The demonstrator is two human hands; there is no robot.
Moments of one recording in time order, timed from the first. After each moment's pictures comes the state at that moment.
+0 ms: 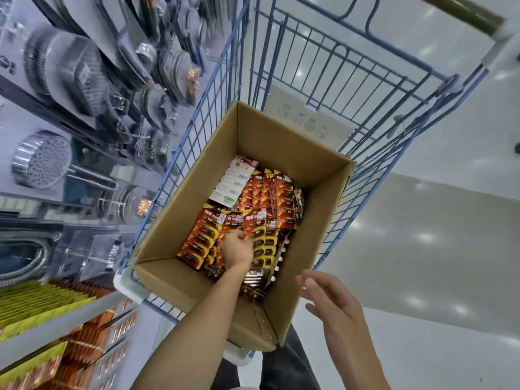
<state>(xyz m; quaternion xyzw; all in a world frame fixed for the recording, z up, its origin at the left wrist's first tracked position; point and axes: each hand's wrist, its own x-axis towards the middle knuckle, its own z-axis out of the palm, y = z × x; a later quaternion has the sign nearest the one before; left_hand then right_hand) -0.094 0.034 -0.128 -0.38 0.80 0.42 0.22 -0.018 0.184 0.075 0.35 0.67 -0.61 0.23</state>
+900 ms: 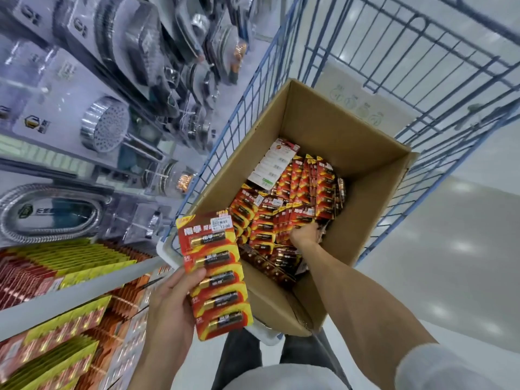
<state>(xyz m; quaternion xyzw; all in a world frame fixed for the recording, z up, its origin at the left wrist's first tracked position) 0.023 -0.090 0.058 -0.52 0.48 0.70 0.10 -0.113 0.107 -0.158 0.42 0.74 -0.34 0.39</state>
